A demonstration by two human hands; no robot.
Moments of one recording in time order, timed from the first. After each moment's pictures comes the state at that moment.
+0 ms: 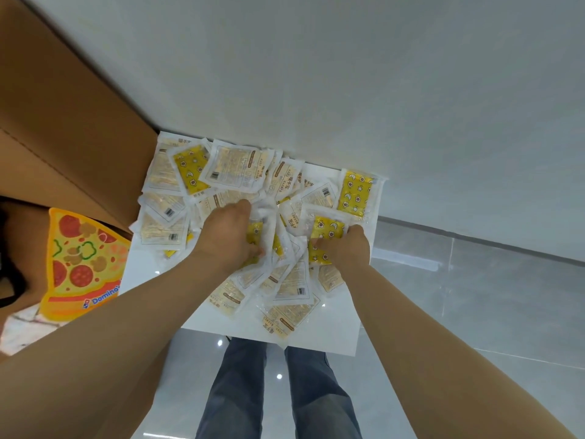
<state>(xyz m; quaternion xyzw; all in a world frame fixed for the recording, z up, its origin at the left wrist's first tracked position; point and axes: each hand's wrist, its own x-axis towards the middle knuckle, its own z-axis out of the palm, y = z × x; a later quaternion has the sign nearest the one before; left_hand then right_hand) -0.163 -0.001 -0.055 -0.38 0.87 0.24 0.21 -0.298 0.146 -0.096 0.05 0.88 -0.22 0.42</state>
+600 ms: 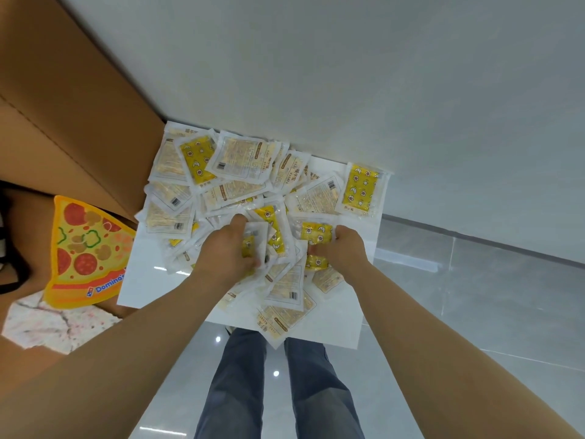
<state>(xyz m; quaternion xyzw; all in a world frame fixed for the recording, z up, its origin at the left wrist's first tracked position) -0.126 0.022 -0.072 -0.42 0.83 0.32 0.19 -0.283 0.153 -0.097 -0.03 0.85 -0.23 0.48</state>
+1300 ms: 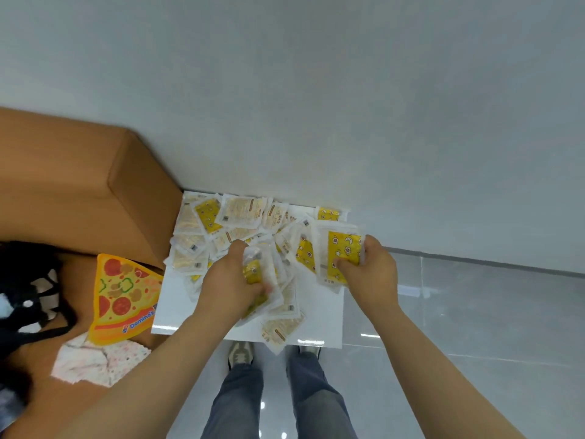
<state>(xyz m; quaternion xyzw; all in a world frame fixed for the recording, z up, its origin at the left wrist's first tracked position) -0.119 0.040 0.090 -0.44 0.80 0.39 0.11 -0.272 0.193 0.099 -0.09 0.90 -0.34 0.26</state>
